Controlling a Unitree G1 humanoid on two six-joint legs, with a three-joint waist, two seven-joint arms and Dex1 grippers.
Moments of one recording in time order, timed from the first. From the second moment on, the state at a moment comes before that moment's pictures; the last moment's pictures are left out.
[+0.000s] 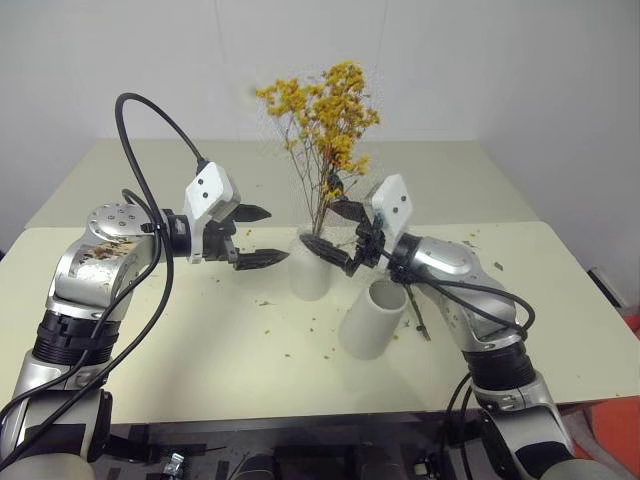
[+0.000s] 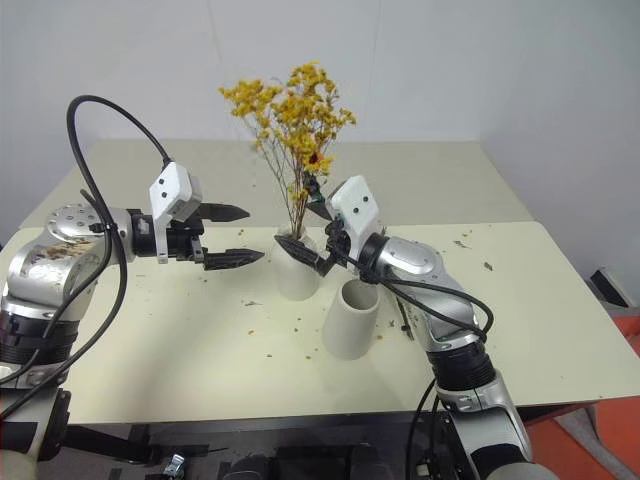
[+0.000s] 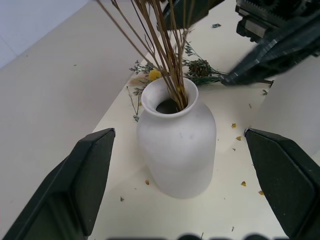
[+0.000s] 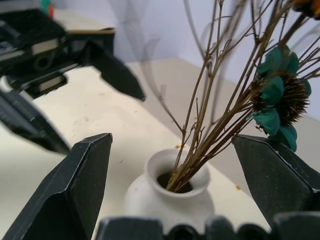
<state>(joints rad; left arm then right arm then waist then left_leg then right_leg) -0.76 0.79 -0.04 -0.06 -0.39 0.63 -1.08 -0.71 -0.33 0.15 -0.17 0.33 0.51 0.64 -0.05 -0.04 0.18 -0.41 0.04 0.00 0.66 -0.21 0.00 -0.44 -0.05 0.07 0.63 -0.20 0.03</state>
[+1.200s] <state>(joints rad) -0.70 0.87 0.07 -0.18 -0.67 0.70 -1.29 -0.69 -0.77 -0.09 -0.23 0.37 0.77 0.77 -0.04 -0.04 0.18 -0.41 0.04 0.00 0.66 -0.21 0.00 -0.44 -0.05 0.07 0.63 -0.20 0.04</state>
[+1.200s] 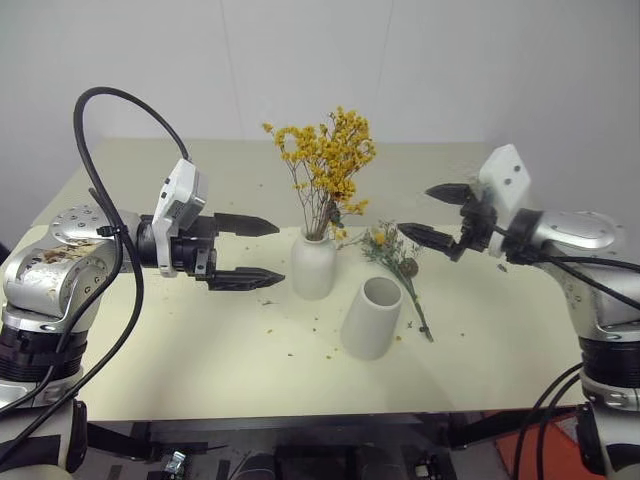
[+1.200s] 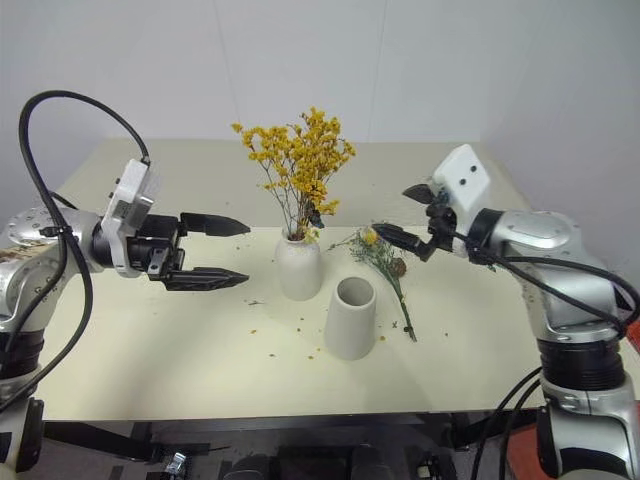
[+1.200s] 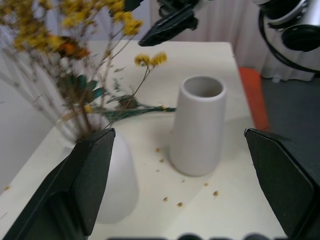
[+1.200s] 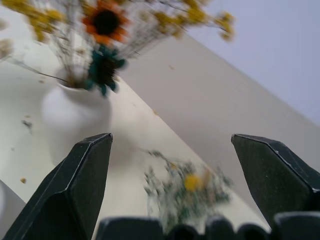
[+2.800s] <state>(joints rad) -0.86 0.78 -0.11 -0.16 -0.66 0.79 -1.28 -0.92 -0.55 0.21 0.30 0.19 1.20 0.59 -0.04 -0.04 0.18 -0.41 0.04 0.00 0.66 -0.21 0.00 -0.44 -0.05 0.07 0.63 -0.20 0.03</state>
